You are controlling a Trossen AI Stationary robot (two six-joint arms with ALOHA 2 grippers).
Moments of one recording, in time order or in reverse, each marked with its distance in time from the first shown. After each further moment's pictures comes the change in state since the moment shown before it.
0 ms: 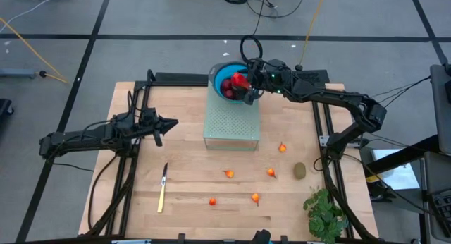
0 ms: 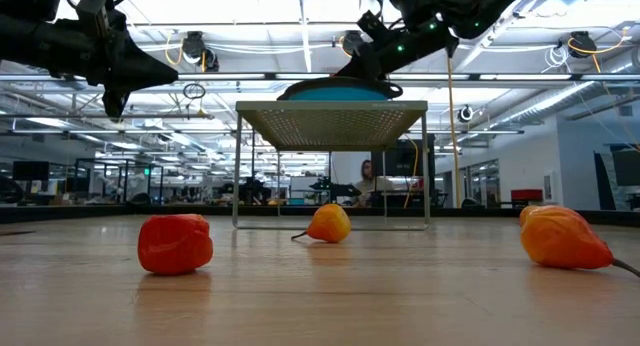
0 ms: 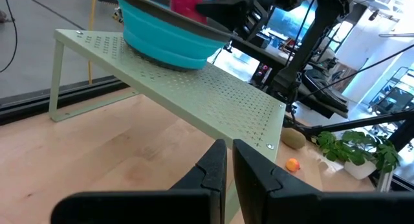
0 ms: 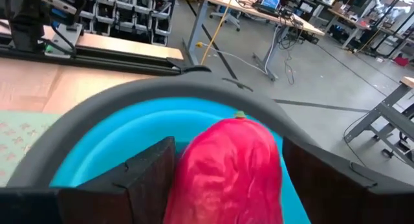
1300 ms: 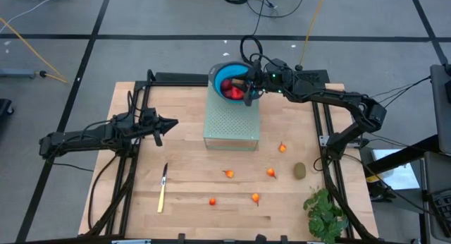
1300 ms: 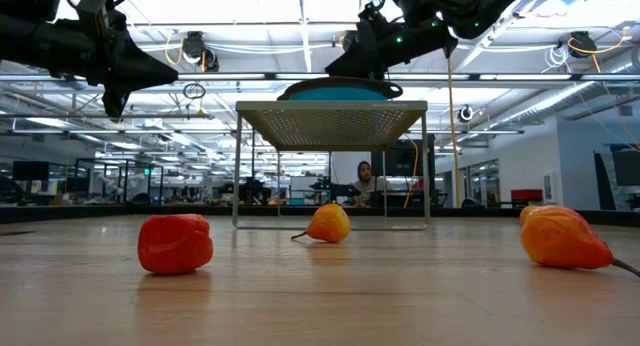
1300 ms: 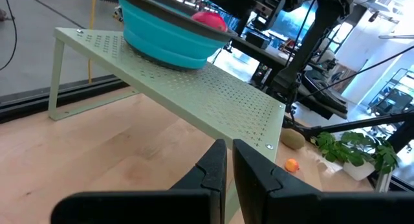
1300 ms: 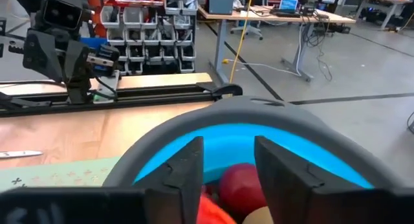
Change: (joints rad) left arm 0.000 0.000 0.000 0.000 0.000 -0.009; right arm 0.000 0.000 0.000 0.046 -0.116 0.240
